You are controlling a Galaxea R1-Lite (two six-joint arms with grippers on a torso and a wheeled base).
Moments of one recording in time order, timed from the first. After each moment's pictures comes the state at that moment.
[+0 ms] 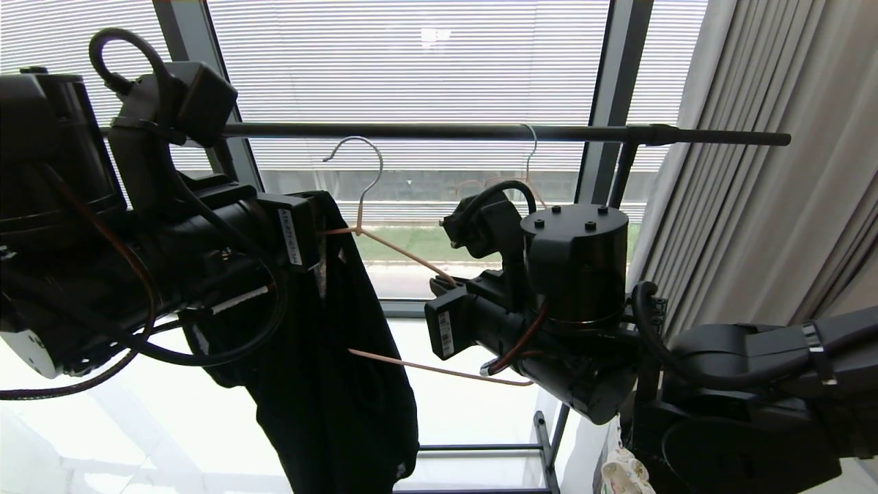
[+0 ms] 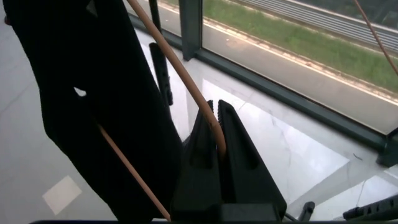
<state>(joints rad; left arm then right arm) -0.55 1.38 -0.90 -0.38 0.19 0.03 1.06 1.90 -1.17 -0.56 -0.32 0.11</state>
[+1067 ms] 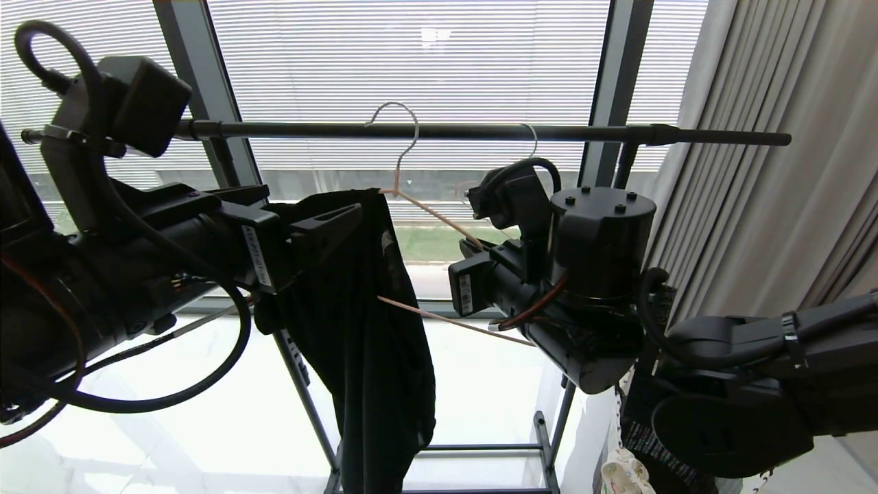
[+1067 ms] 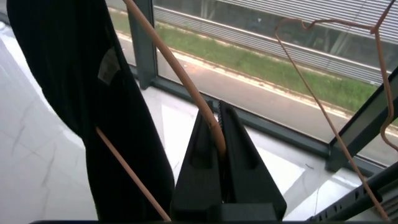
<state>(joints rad) -0.56 1.29 -0.82 -0.42 0.15 0.08 1.01 1.91 -1.16 -0.73 -0.43 -0.01</state>
